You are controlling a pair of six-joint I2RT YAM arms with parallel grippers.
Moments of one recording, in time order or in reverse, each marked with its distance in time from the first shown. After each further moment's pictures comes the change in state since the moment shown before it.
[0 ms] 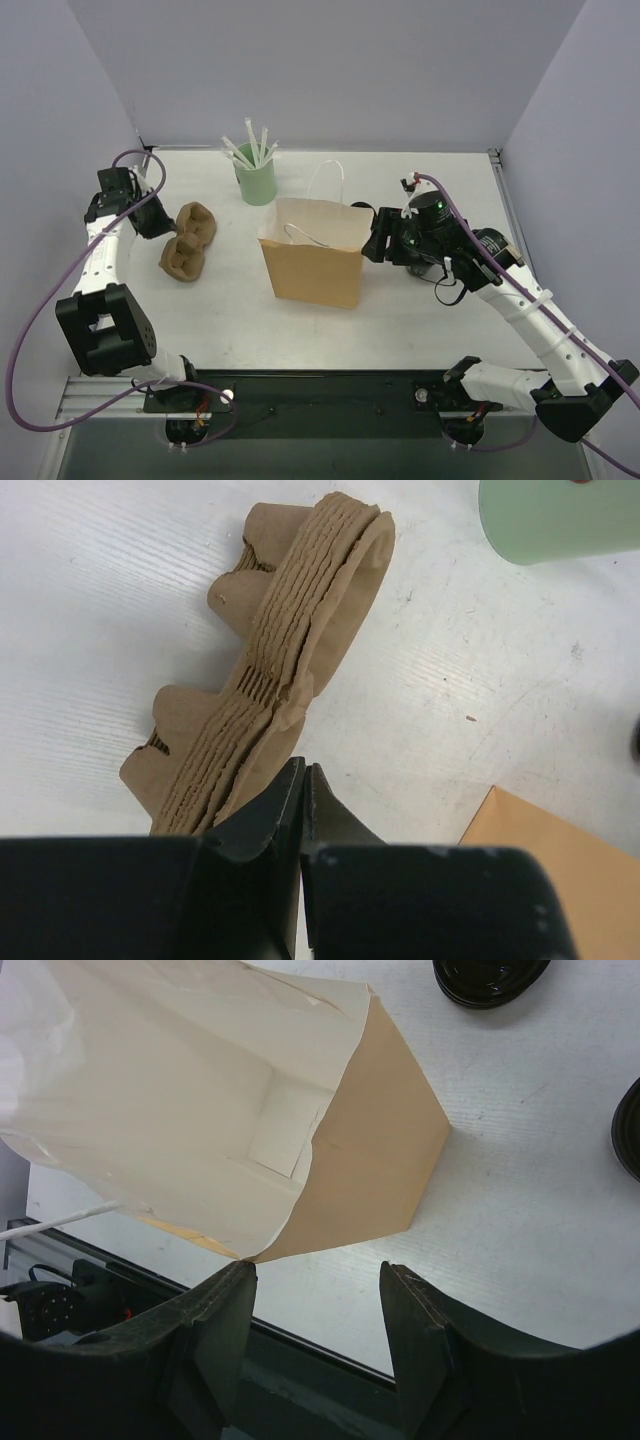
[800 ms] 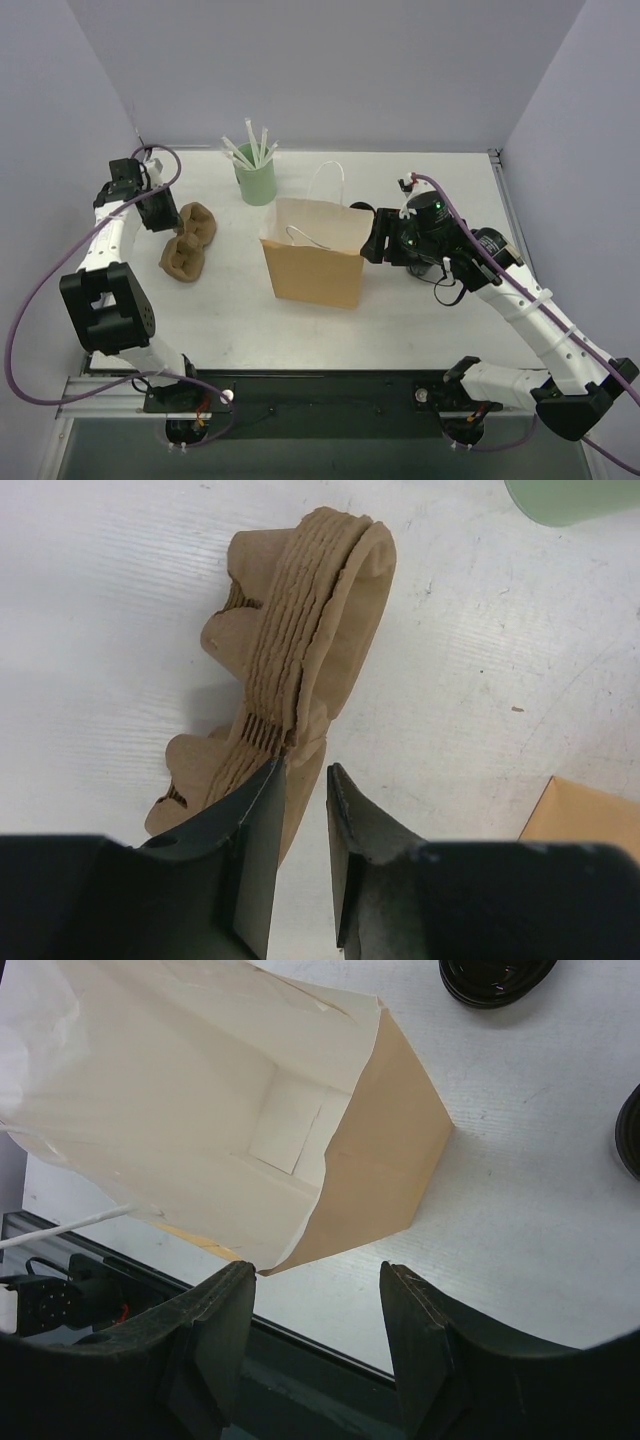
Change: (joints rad) left arm -0.039 0.114 0.080 -0.016 -0.017 0.162; right arm 0.020 0.008 0.014 -0.008 0.010 -0.007
